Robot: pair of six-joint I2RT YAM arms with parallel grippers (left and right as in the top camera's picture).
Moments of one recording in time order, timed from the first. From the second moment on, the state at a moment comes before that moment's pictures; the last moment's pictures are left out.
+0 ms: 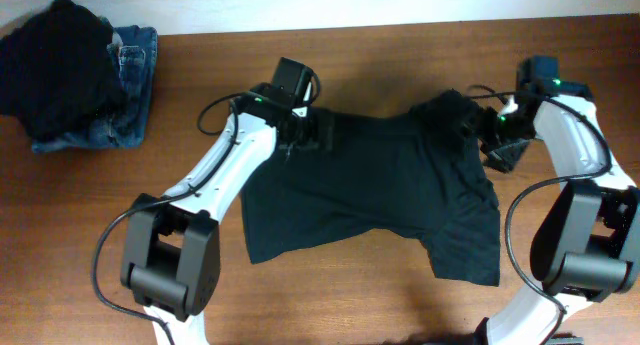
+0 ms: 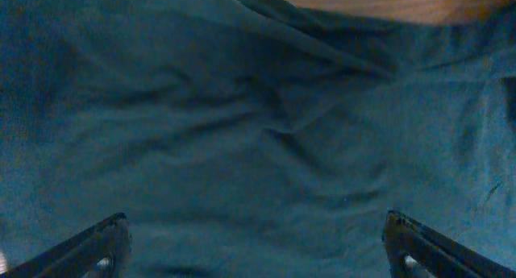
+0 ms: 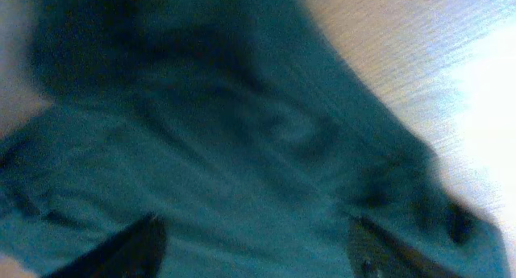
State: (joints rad) left arm -0.44 2.00 1.60 -0.74 0.06 -0.32; right arm -0.21 1.92 1.50 -0.98 -0.31 0.49
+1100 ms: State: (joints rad) left arm -0.46 2.16 1.60 -0.73 0.04 -0.33; right arm -0.10 2.06 1.50 -0.55 -0.15 0.64
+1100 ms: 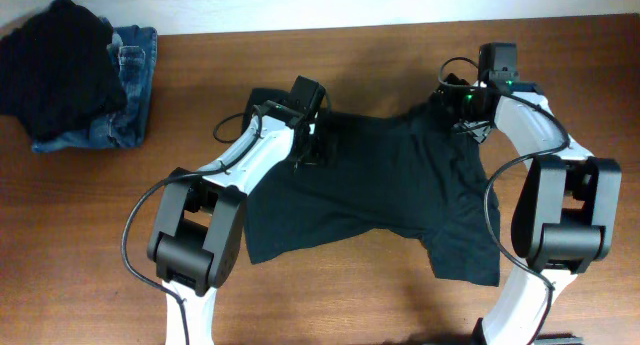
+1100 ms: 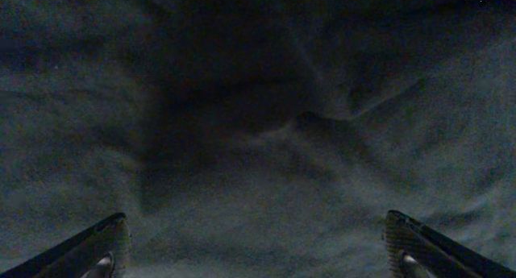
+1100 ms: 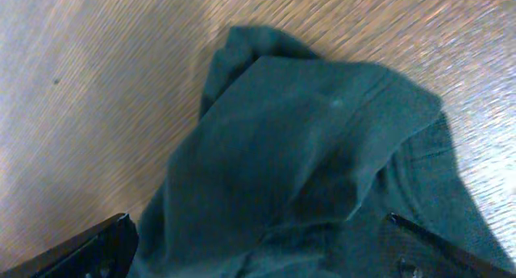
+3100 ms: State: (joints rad) left arm -0.46 2.16 1.60 -0.72 0.04 -0.33; right arm -0.10 2.10 1.47 -0.04 -0.38 0.65
